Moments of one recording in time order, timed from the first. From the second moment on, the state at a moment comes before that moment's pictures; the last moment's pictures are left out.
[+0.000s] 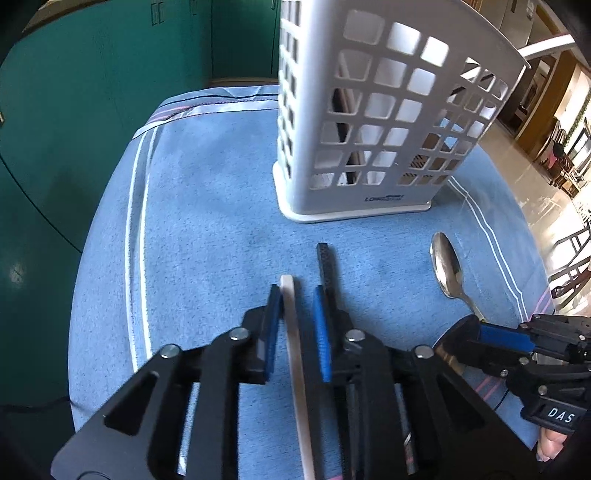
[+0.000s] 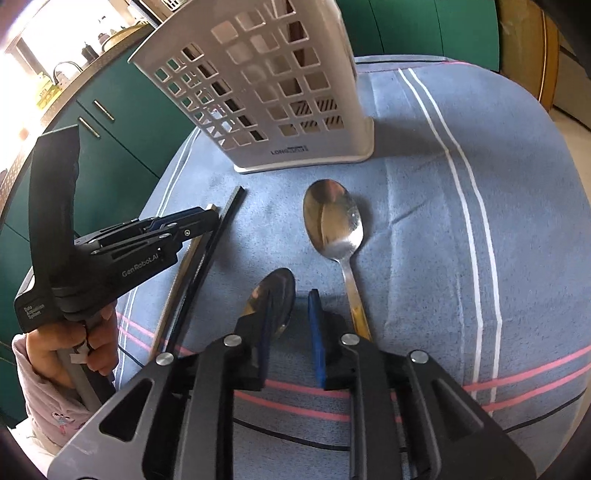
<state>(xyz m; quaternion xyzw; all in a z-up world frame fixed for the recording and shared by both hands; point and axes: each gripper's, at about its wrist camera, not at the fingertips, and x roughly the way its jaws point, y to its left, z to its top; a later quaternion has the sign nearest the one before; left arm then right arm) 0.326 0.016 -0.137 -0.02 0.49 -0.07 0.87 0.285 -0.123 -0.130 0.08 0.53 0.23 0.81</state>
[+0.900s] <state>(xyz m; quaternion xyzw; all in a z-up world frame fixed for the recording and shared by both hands) 0.265 0.058 0.005 -0.08 0.29 -0.04 0.95 0.256 -0.129 -0.006 0.03 0.35 0.22 0.91</state>
